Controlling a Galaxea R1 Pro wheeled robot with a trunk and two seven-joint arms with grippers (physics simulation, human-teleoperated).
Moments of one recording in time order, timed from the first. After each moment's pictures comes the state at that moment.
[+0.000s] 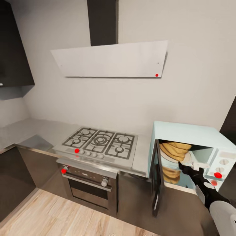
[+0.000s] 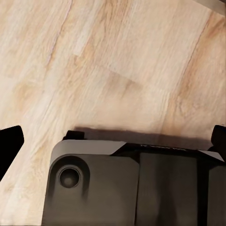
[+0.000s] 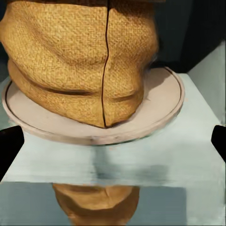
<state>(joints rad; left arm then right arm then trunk) -0.17 -0.07 0.12 -0.09 0.01 -0.21 0.00 -0.74 -0.26 -0.48 -0.33 0.19 -0.31 0.19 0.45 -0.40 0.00</state>
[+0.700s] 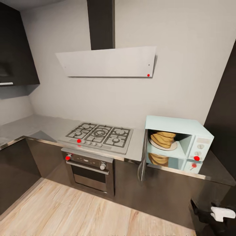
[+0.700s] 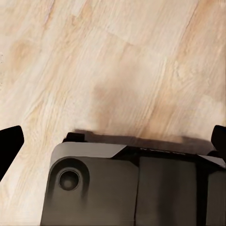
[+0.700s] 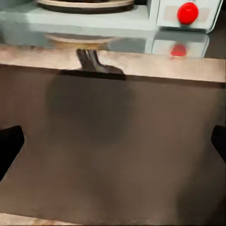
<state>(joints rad) -0.17 -0.08 0.13 -0.09 0.01 -0.21 0.01 -0.10 -0.13 -0.60 -0.95 0.05 -0.32 0.43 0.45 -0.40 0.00</state>
